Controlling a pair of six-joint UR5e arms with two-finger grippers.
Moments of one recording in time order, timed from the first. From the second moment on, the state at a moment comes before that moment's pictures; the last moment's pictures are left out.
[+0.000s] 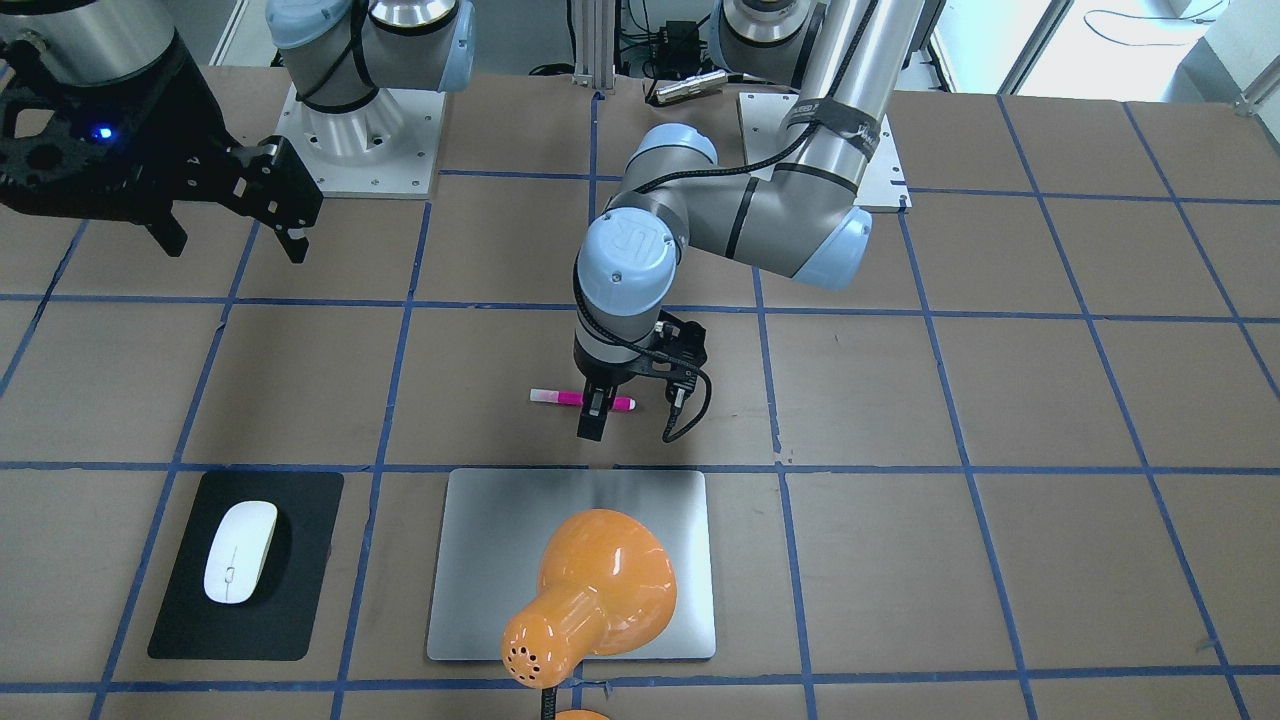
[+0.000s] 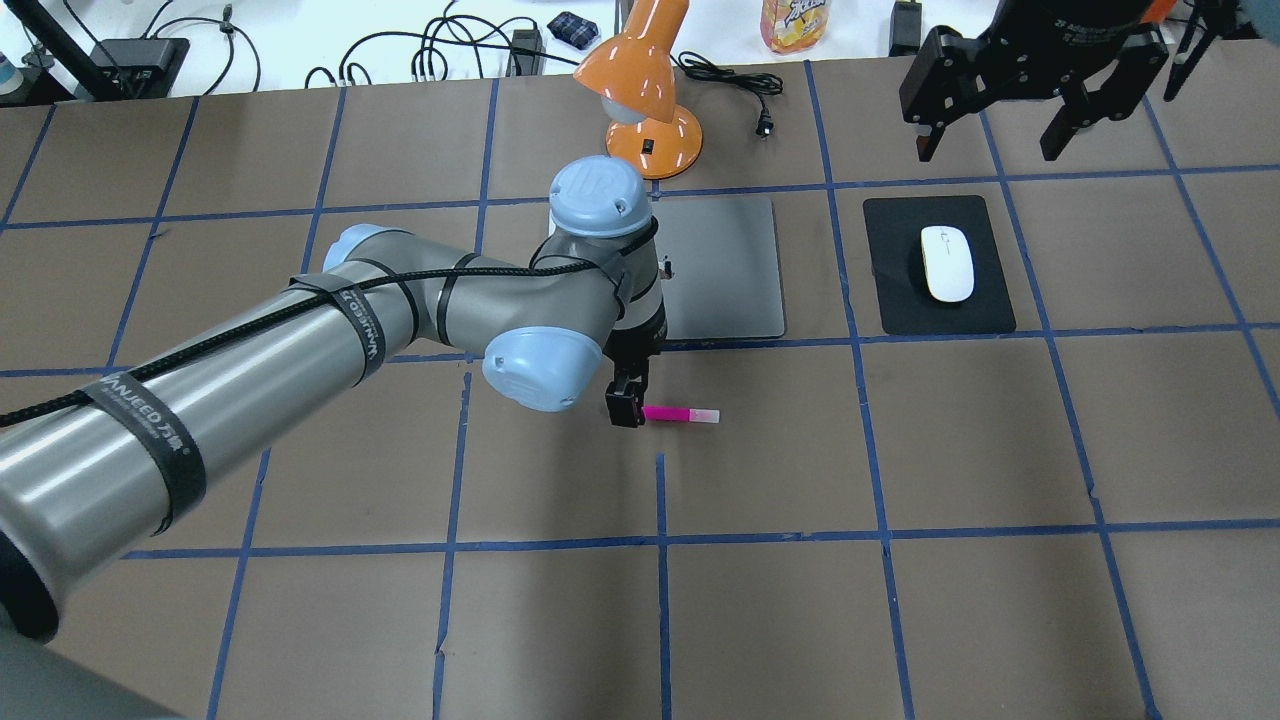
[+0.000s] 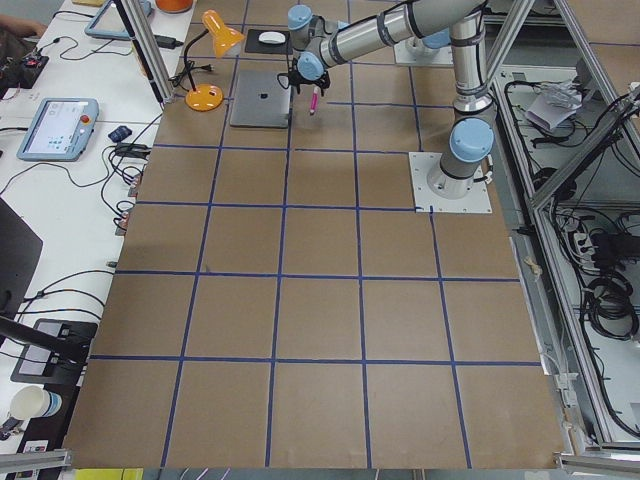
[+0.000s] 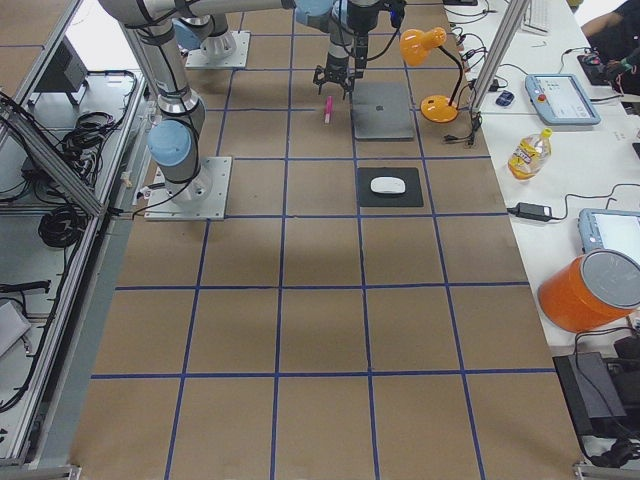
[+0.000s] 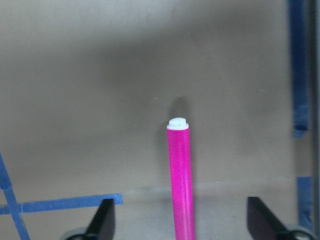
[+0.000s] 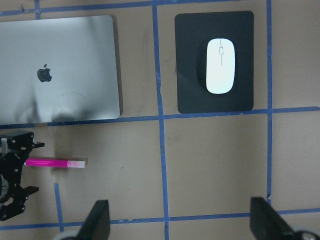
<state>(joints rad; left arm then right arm) -1.93 -1.98 -1.75 -1.05 1.48 -1.66 1.54 -1.53 1.43 -1.50 -1.57 0.02</state>
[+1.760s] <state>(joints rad) -1.55 -1.53 -1.59 -1.53 1.61 -0.05 1.55 -1.55 1.45 -1.54 -1.56 0.02</state>
